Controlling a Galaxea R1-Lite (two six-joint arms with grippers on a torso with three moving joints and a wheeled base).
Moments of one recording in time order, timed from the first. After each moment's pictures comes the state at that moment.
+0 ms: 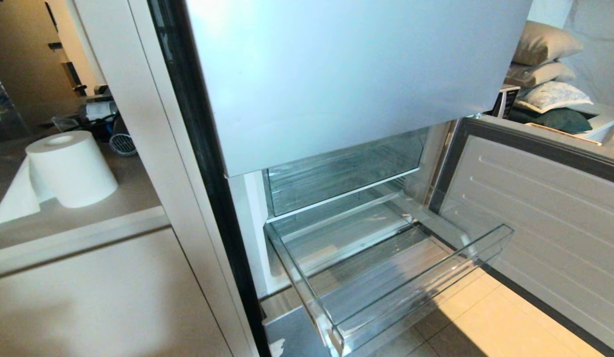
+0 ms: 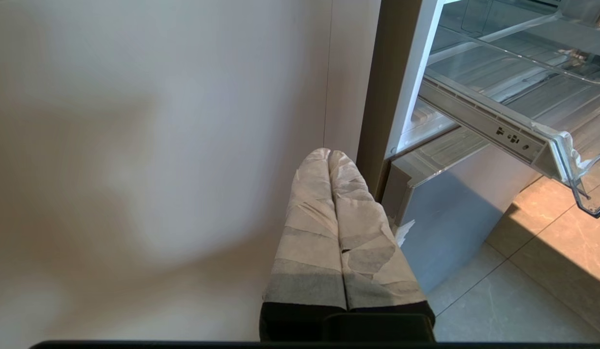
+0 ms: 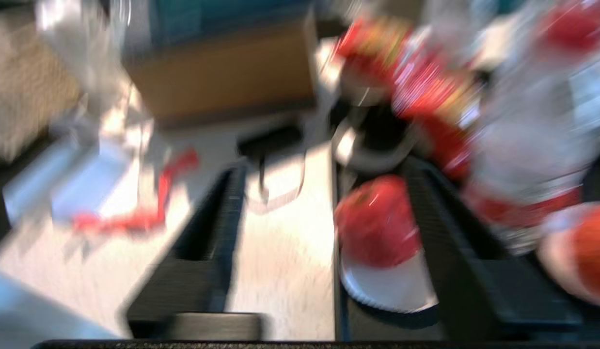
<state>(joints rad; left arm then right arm) 0.00 0.00 0.00 0.01 0.00 0.00 -1.58 1.94 -0.55 -1.33 0.59 0.17</state>
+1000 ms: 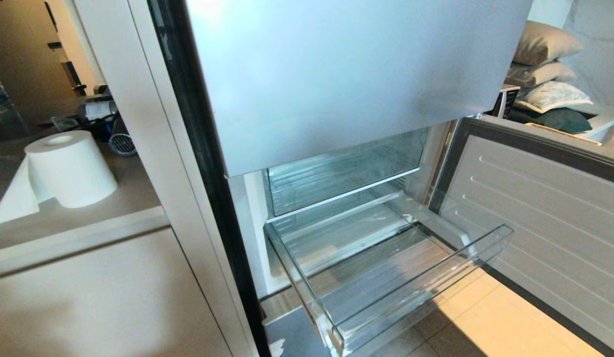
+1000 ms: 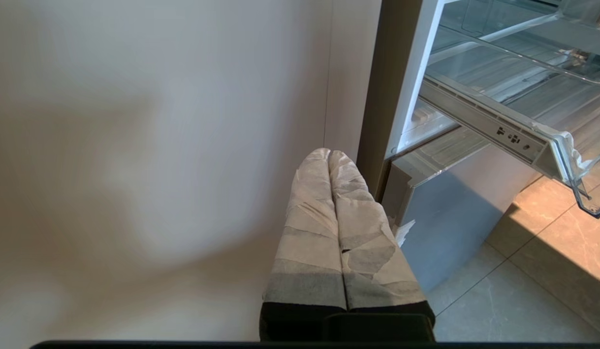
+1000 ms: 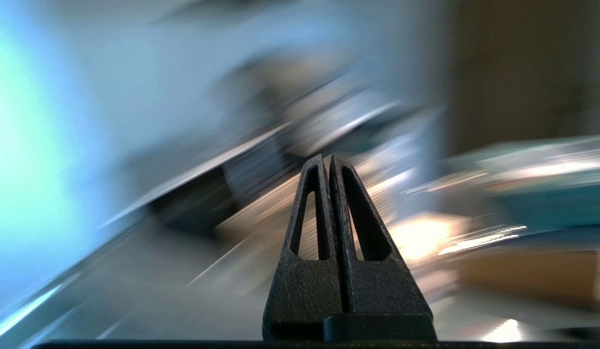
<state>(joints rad) 0.00 0.00 0.00 0.01 0.00 0.00 -0.70 1.13 -0.74 -0.79 0.15 0.30</state>
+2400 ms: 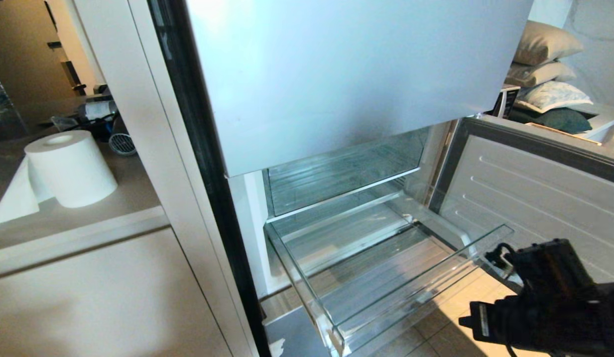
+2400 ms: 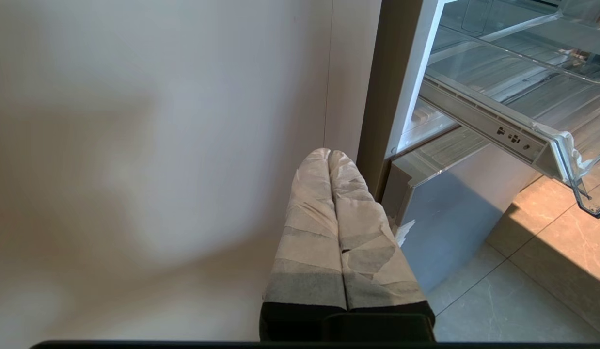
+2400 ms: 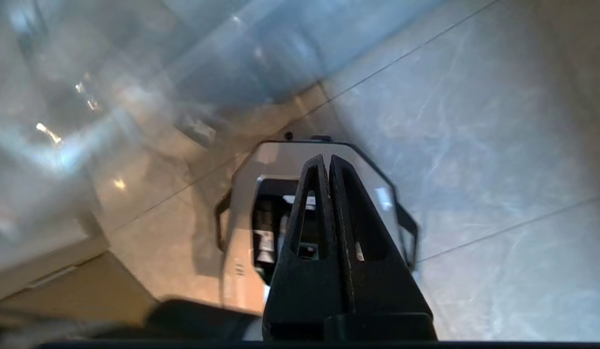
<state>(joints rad) 0.00 0.00 0.00 0.01 0.00 0.00 0.35 1.63 -0.50 -0.25 0.05 0.47</state>
